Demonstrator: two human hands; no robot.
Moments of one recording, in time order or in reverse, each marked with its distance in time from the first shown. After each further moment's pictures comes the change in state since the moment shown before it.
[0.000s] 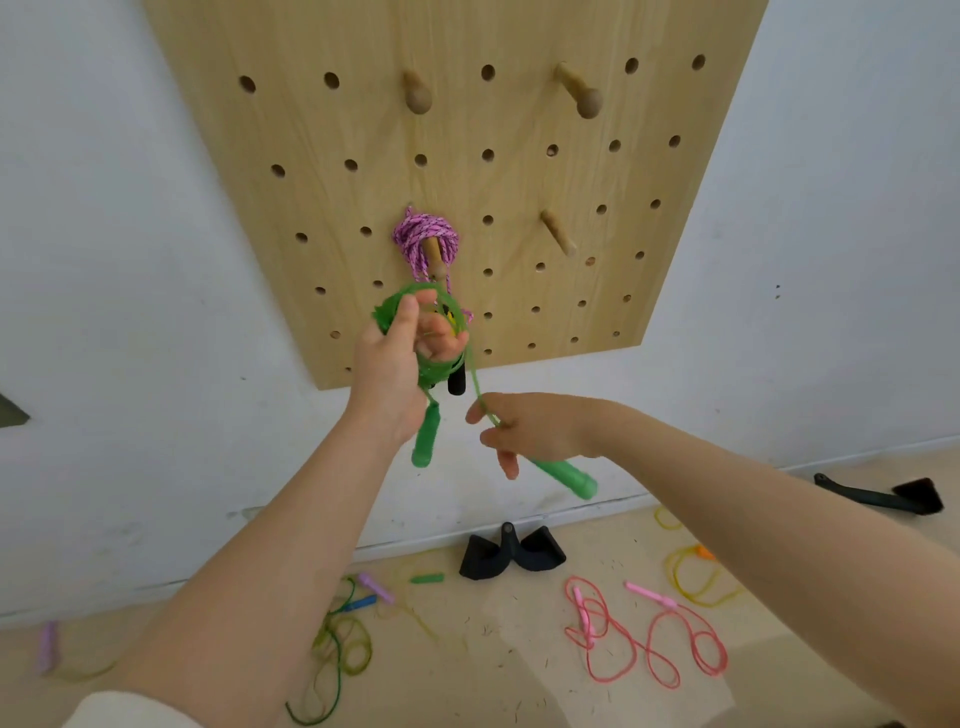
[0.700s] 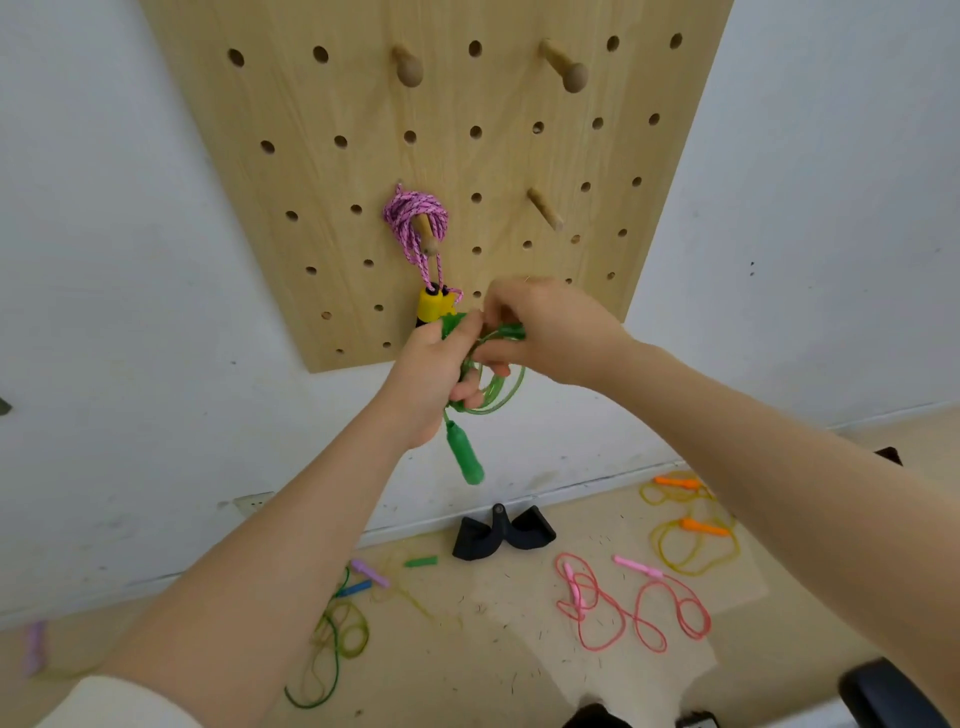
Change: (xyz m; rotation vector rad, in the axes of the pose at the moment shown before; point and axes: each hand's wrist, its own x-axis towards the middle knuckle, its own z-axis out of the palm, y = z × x) left_hand -0.040 -0.005 -0.001 0.376 -0.381 -0.177; right_hand -0.024 -0.013 -0.023 -0.362 0.634 -0.232
